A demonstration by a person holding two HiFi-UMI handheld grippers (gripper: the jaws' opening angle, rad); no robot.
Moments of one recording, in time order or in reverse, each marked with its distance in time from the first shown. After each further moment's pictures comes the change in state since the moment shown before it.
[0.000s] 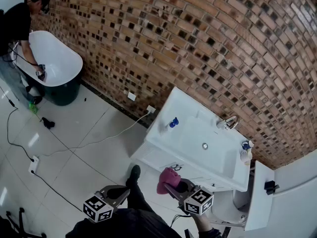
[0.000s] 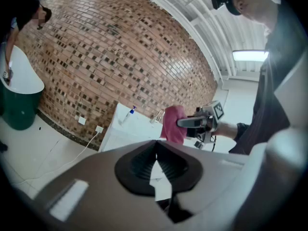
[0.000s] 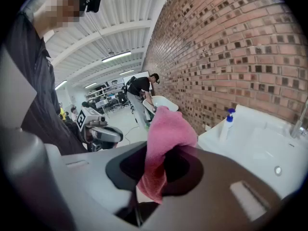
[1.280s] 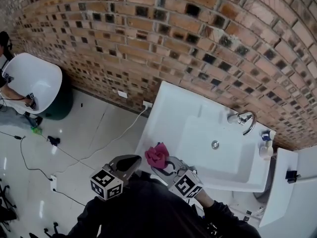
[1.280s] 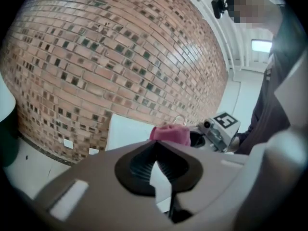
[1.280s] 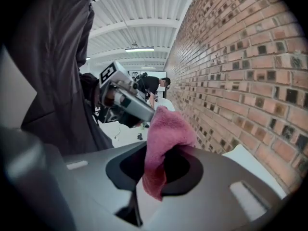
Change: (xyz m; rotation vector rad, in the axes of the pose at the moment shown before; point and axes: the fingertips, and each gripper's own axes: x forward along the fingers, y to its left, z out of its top) left arm 0.278 0.128 0.209 0.081 0.105 -0.013; right arm 0.101 -0.238 0.092 -0.400 -0.001 0.092
